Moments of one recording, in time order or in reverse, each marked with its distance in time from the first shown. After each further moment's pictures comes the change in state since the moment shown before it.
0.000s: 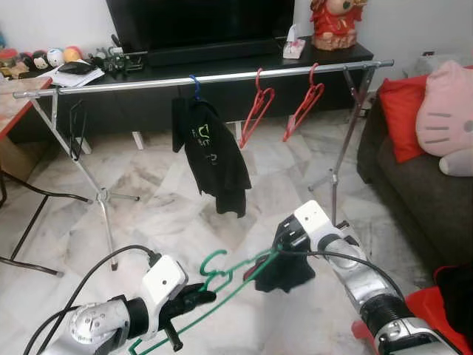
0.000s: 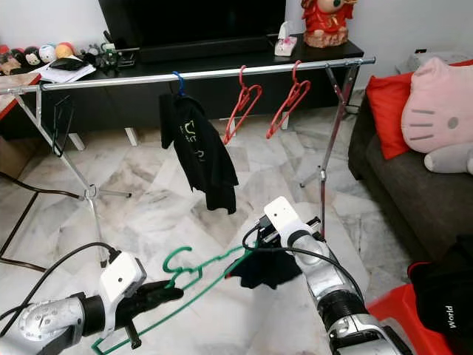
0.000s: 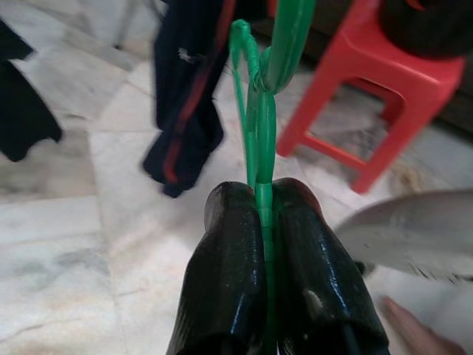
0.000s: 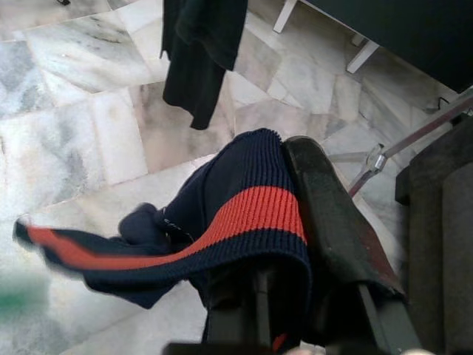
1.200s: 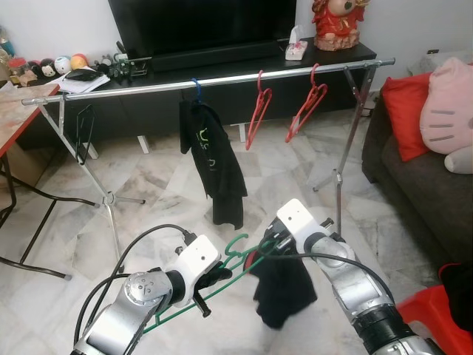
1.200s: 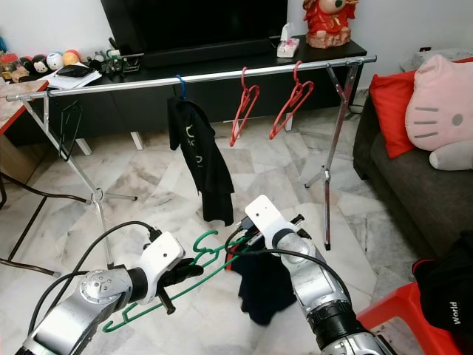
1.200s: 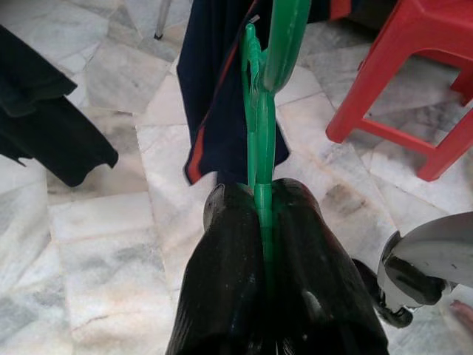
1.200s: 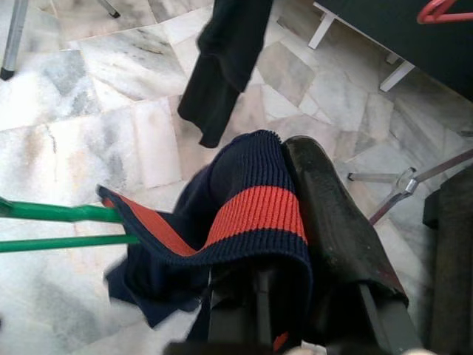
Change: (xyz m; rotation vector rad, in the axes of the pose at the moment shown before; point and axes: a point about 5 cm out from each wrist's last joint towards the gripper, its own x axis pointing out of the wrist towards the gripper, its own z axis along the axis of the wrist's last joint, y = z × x) left arm 0.057 0.023 0.010 0.074 0.049 0.133; right arm -0.016 0.020 0.031 -0.036 -0.009 0.094
